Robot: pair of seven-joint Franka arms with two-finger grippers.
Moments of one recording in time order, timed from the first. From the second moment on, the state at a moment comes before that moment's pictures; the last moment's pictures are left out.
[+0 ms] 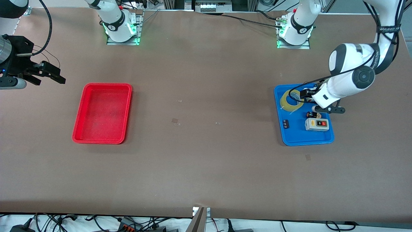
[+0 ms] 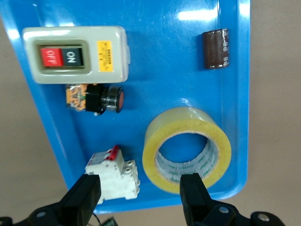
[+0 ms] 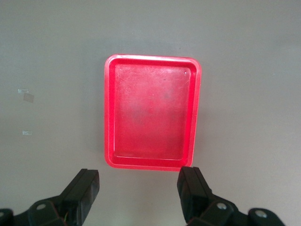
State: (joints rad) left arm 0.01 0.15 -0.06 -2.26 0.01 2.17 0.01; right arm -0.01 -0.03 -0.01 -1.72 0.00 1.65 -0.05
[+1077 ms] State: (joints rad) left arm -0.01 0.28 -0.06 -2.23 0.01 2.17 0.01; right arm -0.01 -0.03 -0.01 -1.72 0.00 1.65 -0.05
